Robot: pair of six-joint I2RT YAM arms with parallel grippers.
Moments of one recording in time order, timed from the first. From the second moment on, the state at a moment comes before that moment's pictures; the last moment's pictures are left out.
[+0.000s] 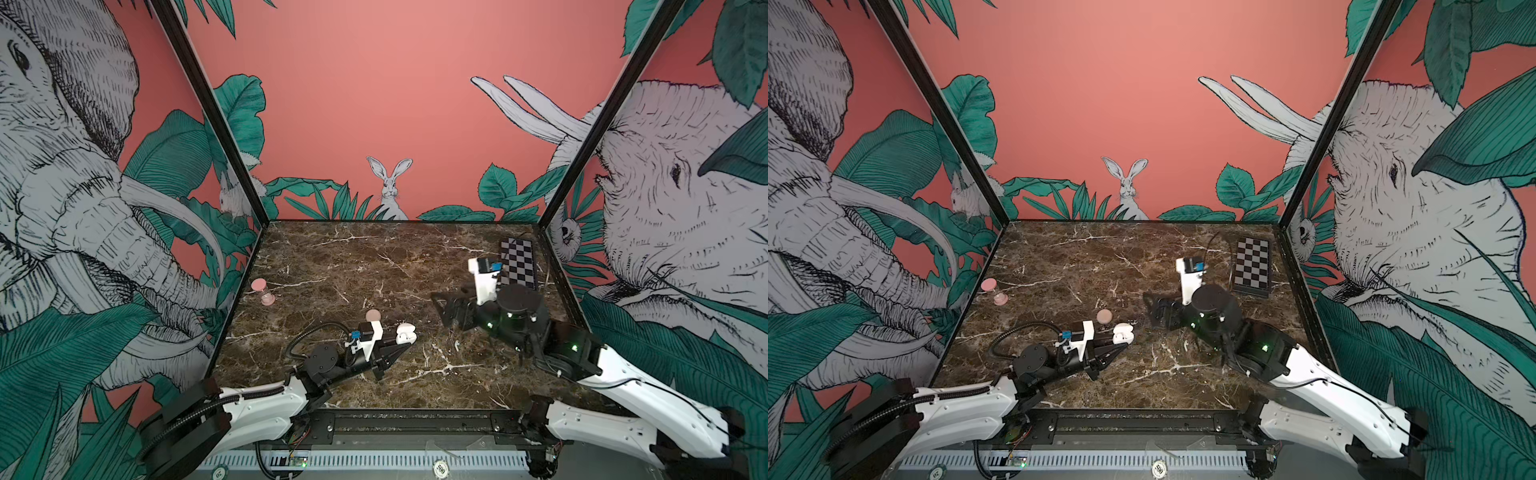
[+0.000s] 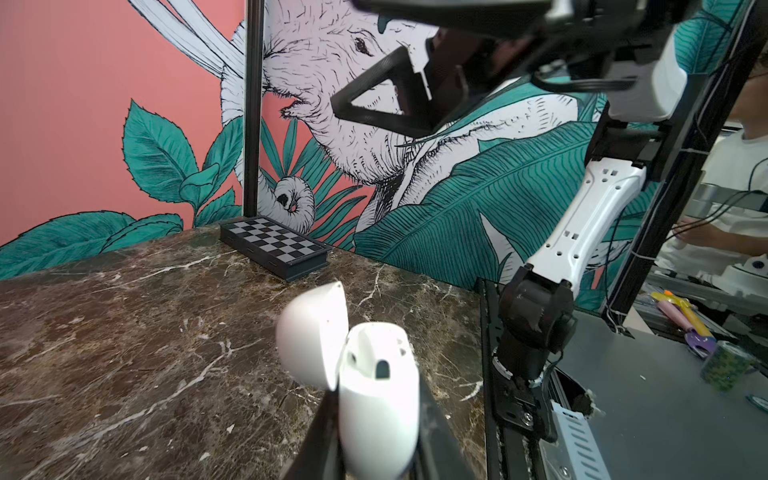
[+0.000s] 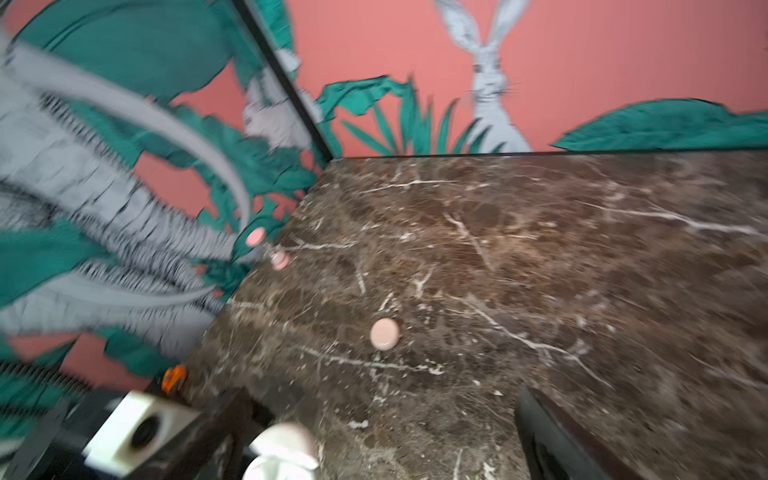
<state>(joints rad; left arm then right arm) -0.98 1.01 0.10 1.08 0.32 -0.21 0.88 0.91 1.06 -0.58 0.28 0.57</state>
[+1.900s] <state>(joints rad) -1.10 0.97 0.12 0.91 0.40 -0.08 0.63 1.69 0.98 -0.83 0.00 0.61</state>
